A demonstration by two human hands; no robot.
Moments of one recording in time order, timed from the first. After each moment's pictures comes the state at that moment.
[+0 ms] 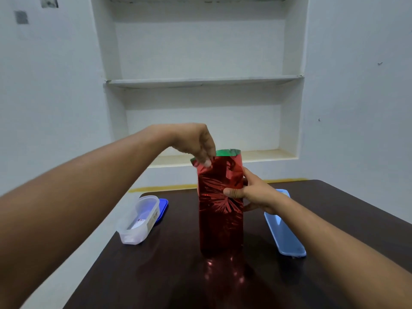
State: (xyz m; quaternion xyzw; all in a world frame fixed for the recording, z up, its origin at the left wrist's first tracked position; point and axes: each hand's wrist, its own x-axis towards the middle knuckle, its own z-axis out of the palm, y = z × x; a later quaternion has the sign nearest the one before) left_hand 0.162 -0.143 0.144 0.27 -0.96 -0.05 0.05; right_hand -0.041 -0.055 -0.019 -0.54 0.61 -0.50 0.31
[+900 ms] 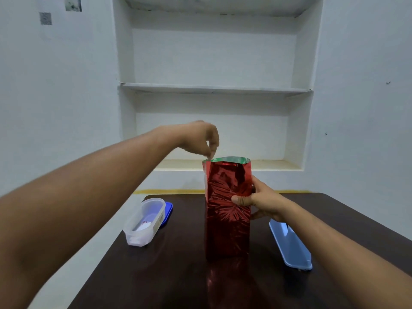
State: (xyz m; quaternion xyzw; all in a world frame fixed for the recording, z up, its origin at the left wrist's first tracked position) left_hand 0.180 -0.165 0.151 0.24 -0.96 0.06 0.14; right_hand -0.034 -0.057 -0.011 -0.53 0.63 -0.47 0.32
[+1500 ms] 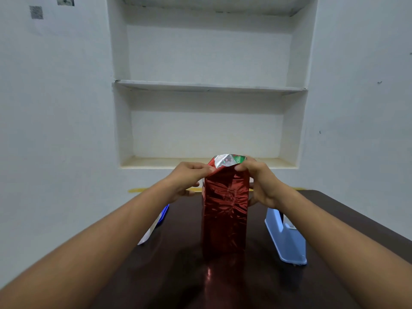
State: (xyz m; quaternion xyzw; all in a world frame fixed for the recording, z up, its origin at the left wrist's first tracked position) left_hand 0.186 -0.150 0.033 0.36 -0.74 -0.47 0.32; right_hand -0.008 -0.043 0.029 -0.47 0.55 -0.58 0.38
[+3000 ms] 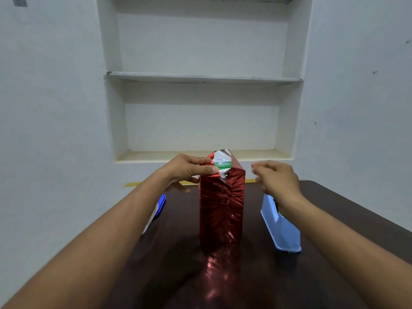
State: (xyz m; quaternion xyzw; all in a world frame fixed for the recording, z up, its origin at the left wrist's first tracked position) left_hand 0.187 -0.157 0.039 0.34 -0.78 -0.47 0.25; right_hand -0.008 -0.001 0.010 -0.37 0.66 -0.65 0.09
